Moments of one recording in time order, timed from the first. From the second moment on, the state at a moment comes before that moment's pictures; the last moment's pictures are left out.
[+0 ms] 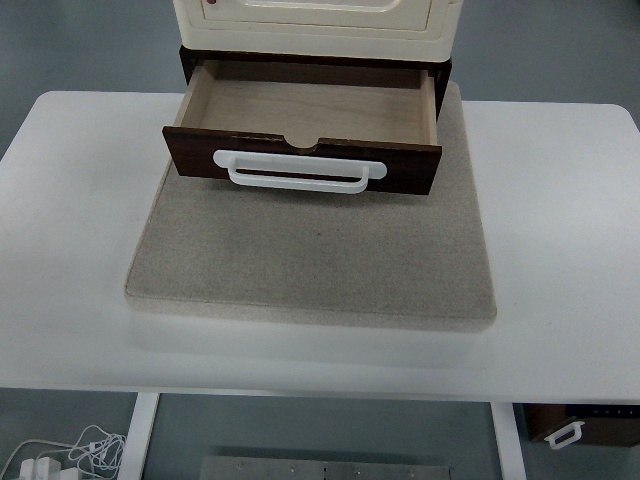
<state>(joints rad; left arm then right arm) -1.17 0.84 -0.80 -1.48 0.30 -0.32 -0.01 -0.01 0.00 -0.01 0.17 -0.04 -0.05 0.03</state>
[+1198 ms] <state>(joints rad) -1.45 0.61 -0.24 -1.69 0.36 -0.36 0.52 -0.01 0.00 -0.01 0.18 -0.04 -0.05 0.03</state>
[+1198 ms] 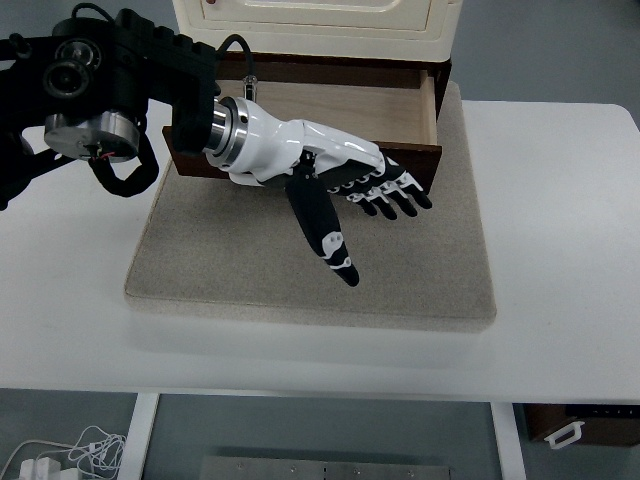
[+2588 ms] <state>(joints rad) -1.52 0.61 -0.06 -1.50 0.41 -0.42 0.61 -0.01 0.00 -0.01 0.17 -0.04 -0.05 0.03</state>
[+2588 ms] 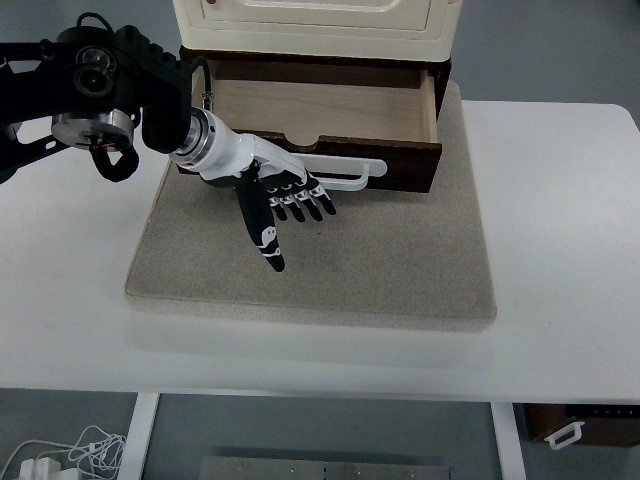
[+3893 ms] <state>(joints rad) -1.53 0.44 -0.10 -1.21 0.49 -0.37 0.61 -0.01 0.00 -0.01 0.17 -0.04 -0.05 0.03</state>
